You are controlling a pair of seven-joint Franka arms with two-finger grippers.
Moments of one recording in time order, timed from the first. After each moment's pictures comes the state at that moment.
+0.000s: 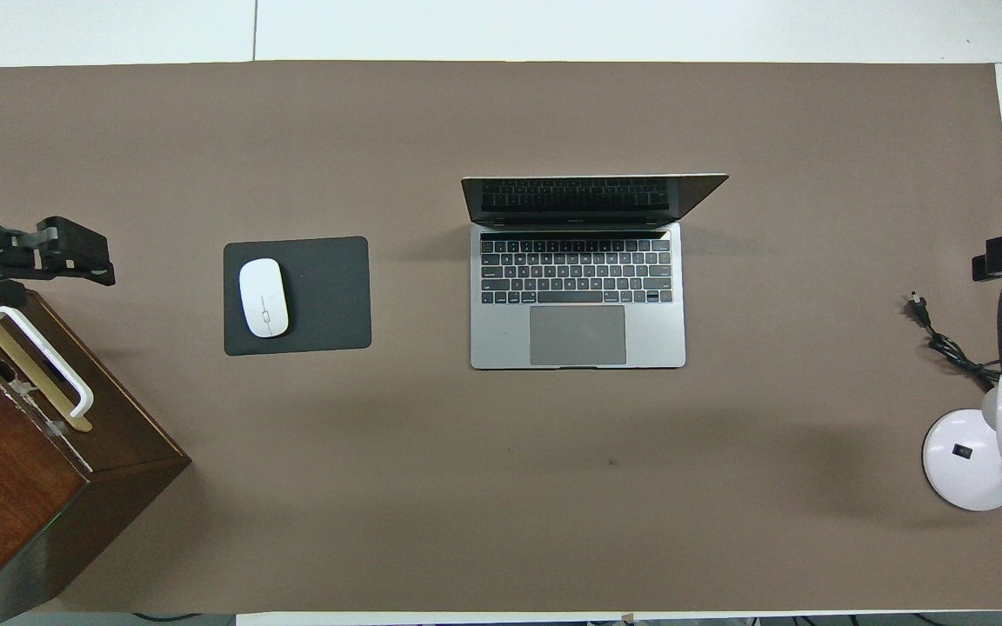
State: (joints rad) left arm -0.04 -0.01 -0.07 -1.60 -0.01 1.54 -0.29; right arm -0.09 -0.07 0.00 -1.62 0.00 1.57 0.01
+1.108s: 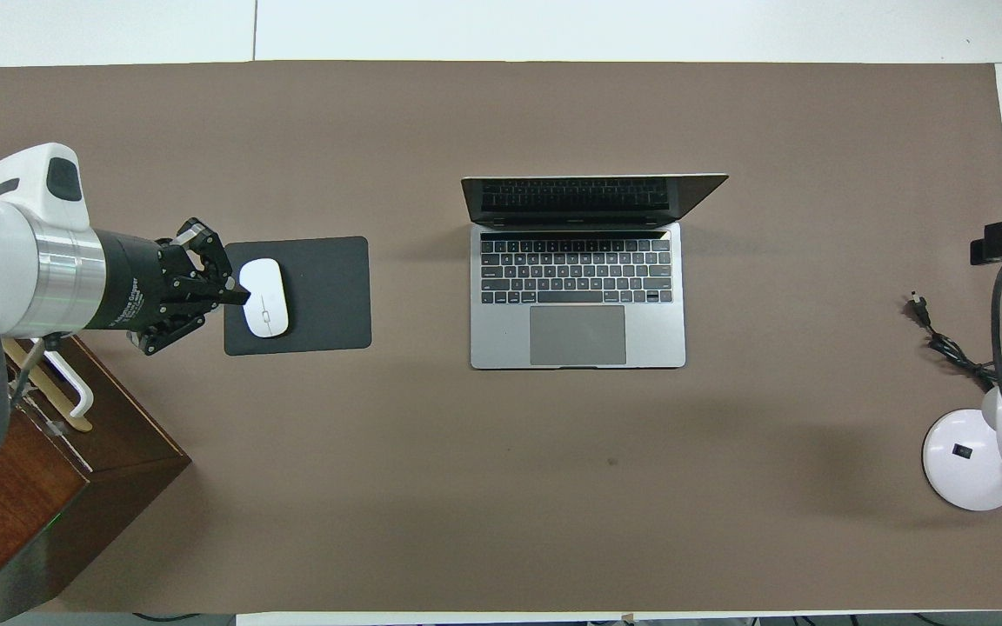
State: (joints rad) left arm -0.07 -0.15 -0.13 -1.96 -0.35 1.94 -1.03; right arm -0.09 -0.06 0.00 -1.63 0.00 1.64 0.01
